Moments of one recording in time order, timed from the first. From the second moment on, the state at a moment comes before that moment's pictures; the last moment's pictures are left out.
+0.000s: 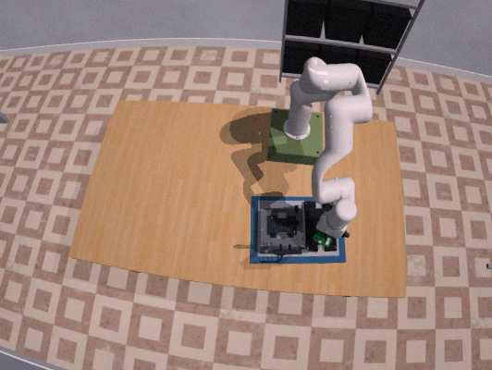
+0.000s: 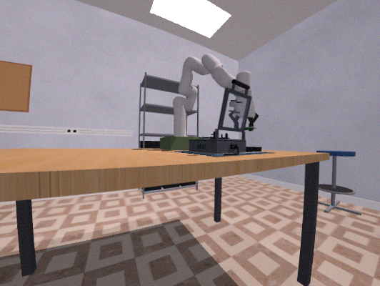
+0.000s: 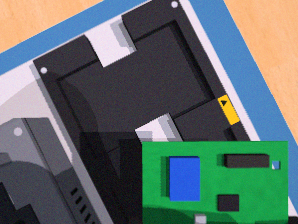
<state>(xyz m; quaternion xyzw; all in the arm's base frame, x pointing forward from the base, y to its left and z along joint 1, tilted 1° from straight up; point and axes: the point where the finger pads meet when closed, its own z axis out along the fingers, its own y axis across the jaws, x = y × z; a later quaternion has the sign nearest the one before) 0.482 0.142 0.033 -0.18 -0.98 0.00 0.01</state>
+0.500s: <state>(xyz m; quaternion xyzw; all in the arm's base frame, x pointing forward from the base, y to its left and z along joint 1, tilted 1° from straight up) 0.482 0.142 0.033 0.00 -1.00 0.00 0.01</state>
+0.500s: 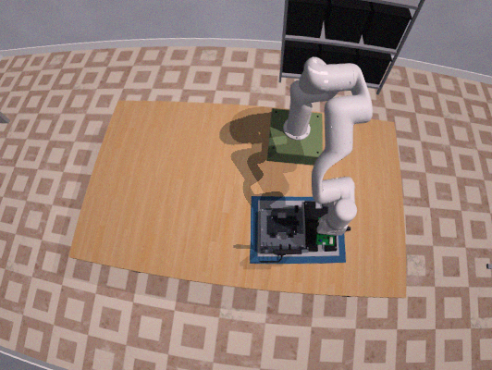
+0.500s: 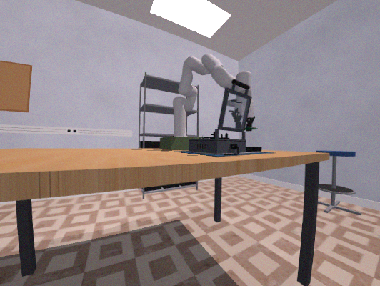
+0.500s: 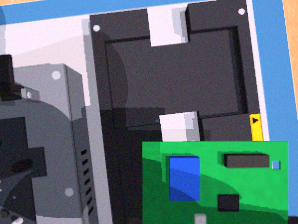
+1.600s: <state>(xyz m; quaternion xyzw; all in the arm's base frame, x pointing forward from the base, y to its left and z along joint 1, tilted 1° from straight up) 0.482 0.142 0.033 0.37 -0.93 0.00 0.01</state>
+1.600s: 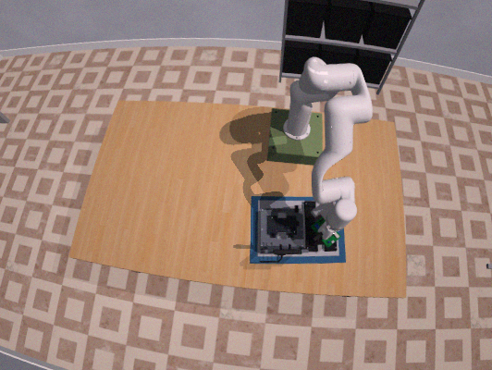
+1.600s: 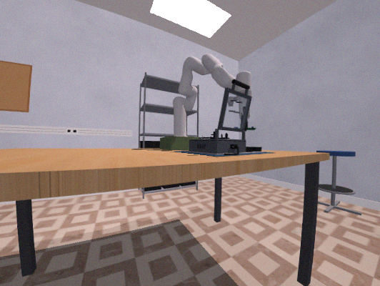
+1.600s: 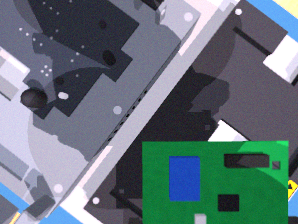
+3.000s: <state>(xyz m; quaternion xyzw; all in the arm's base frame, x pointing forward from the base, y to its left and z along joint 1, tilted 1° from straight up) 0.482 0.142 0.033 0.66 -0.75 0.00 0.01</state>
